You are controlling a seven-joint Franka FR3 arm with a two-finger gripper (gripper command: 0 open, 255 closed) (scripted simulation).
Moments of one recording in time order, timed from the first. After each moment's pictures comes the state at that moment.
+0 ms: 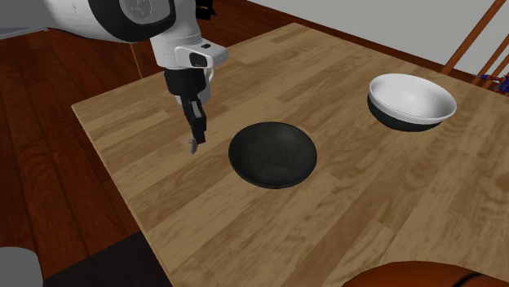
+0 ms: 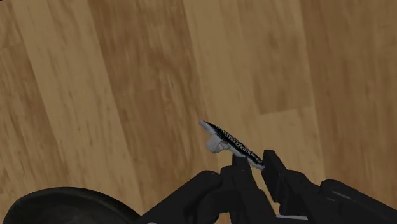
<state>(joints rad) -0.03 -0.34 0.50 -2.15 0.01 1.70 0.54</state>
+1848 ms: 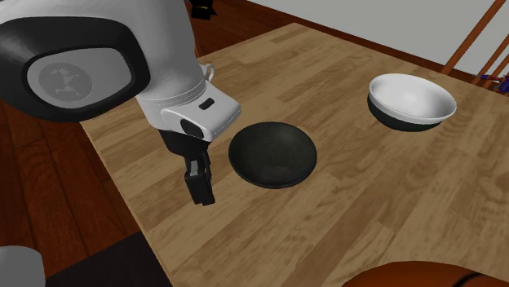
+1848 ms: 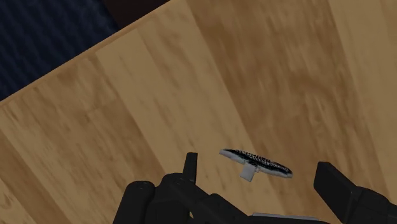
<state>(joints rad) -0.09 -0.71 0.26 -2.49 0.08 1.82 0.42</state>
